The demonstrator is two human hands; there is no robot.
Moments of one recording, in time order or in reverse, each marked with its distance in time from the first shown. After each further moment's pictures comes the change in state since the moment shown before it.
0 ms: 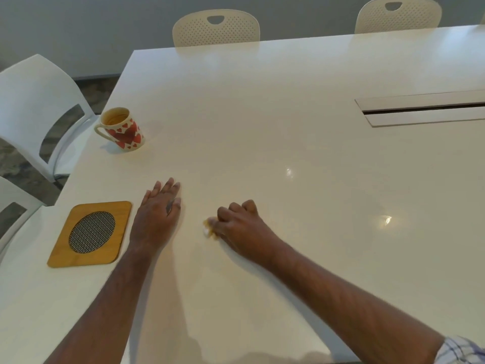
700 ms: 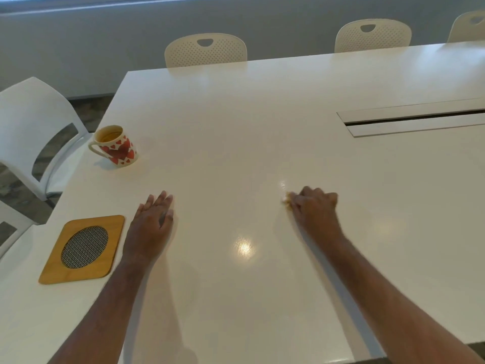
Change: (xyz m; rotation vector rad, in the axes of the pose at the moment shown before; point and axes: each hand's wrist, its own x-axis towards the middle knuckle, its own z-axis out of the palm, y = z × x) left_hand 0.000 -0.001 0.000 -0.026 0.007 0.003; right_hand -0.071 0.135 -0.035 -0.168 0.037 0.615
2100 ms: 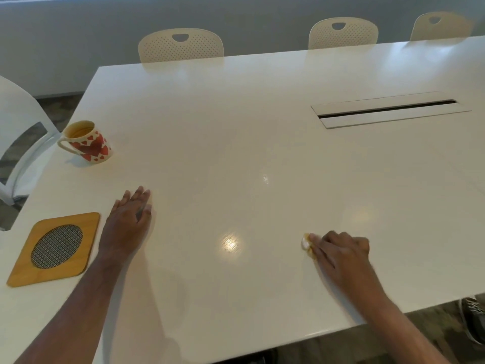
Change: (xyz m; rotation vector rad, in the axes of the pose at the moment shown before) left_hand 0.000 0.000 0.000 0.020 -0.024 0.007; right_hand -0.156 0.059 -0.052 0.098 -0.003 0.015
